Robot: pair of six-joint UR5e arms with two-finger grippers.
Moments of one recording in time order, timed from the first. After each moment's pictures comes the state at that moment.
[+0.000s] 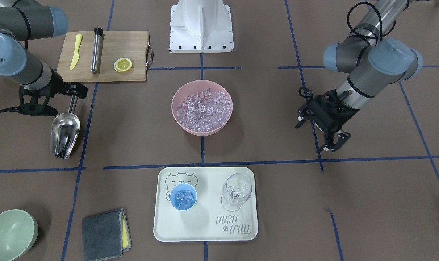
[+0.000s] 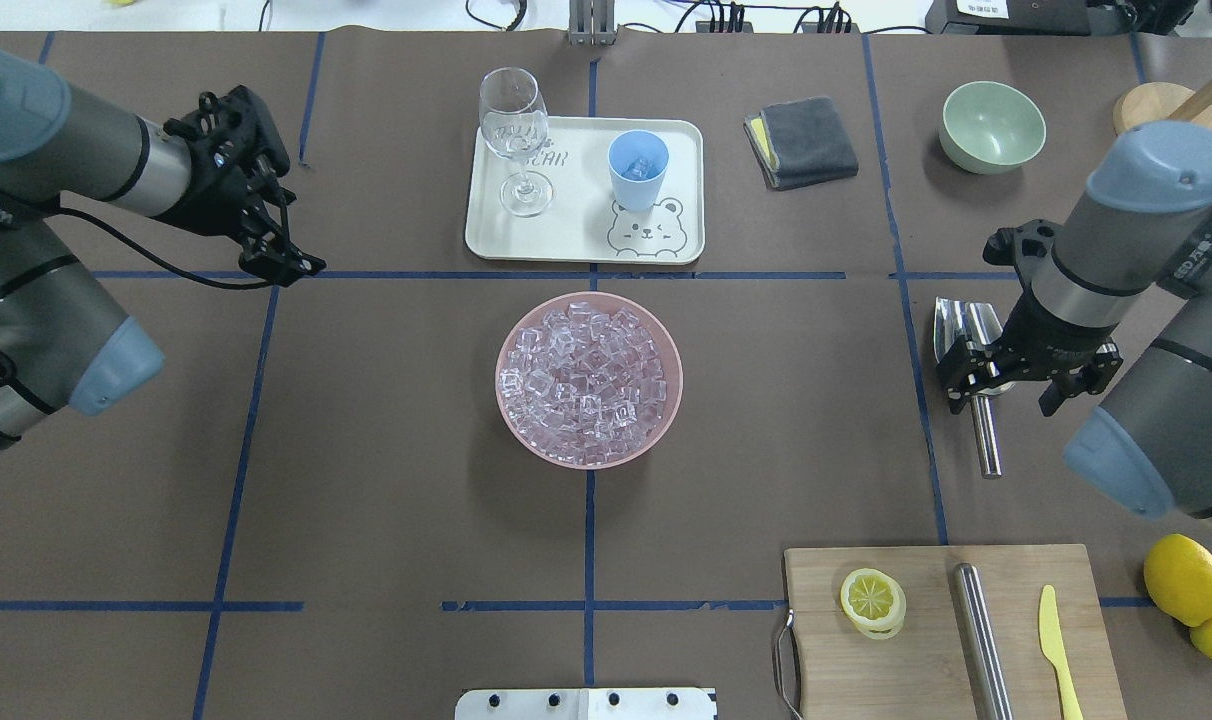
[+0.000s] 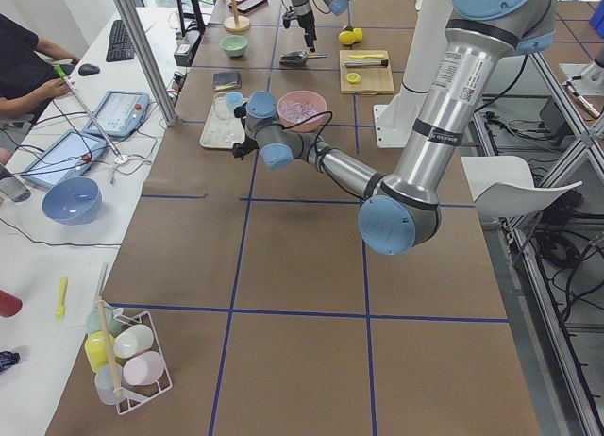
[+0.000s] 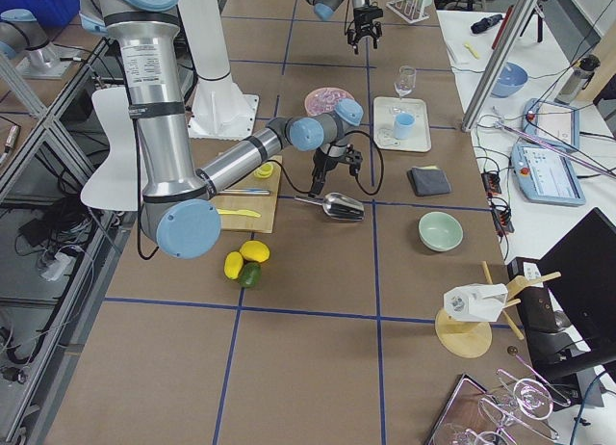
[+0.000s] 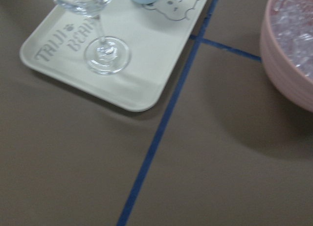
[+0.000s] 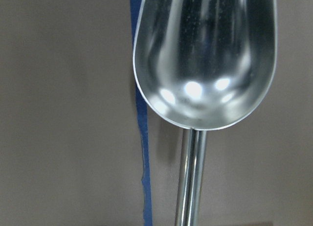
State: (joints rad) left arm -0.93 -1.92 -1.61 -2.17 -2.08 -0.01; right arm 0.88 -1.40 1.93 -1.81 2.27 0.78
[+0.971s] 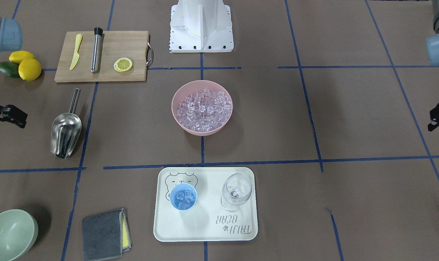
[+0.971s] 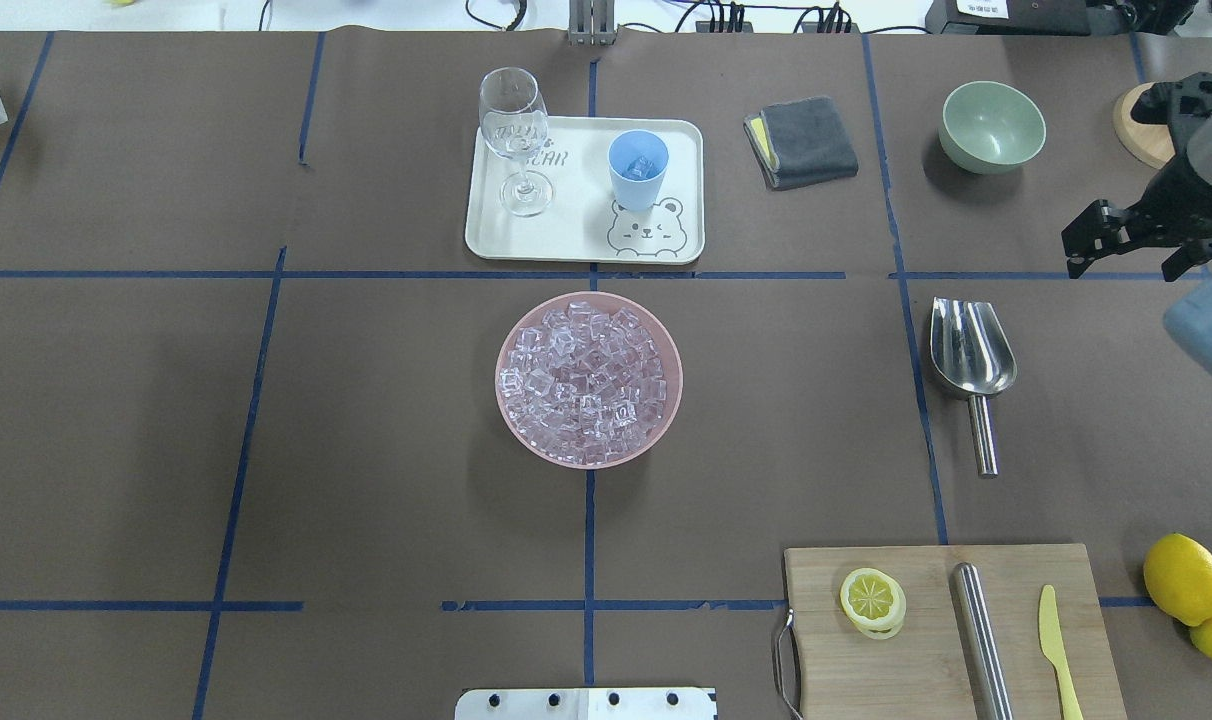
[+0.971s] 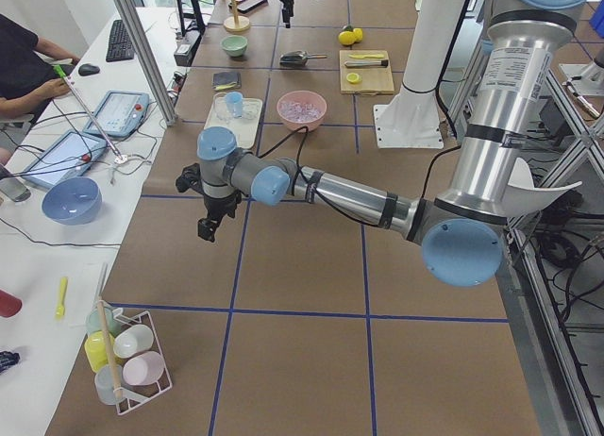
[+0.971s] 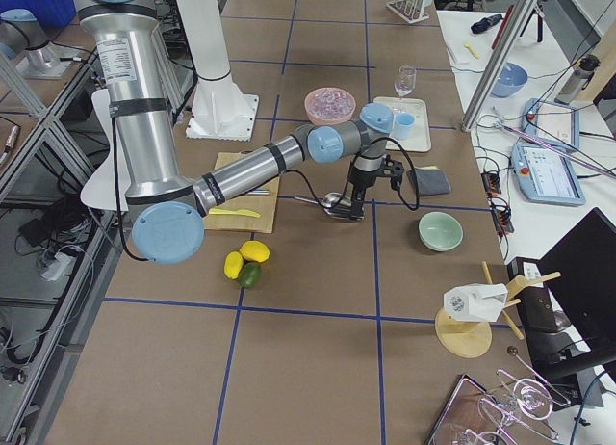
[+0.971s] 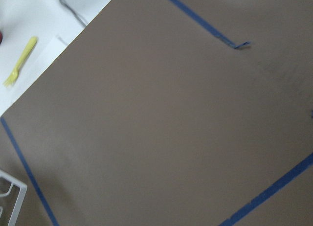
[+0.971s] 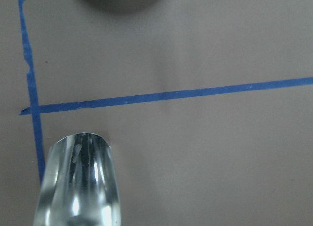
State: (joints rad) left arm -1.40 -1.73 -1.62 -1.70 -2.36 -0.02; right arm 1.14 -1.39 1.82 -1.74 2.18 0.59
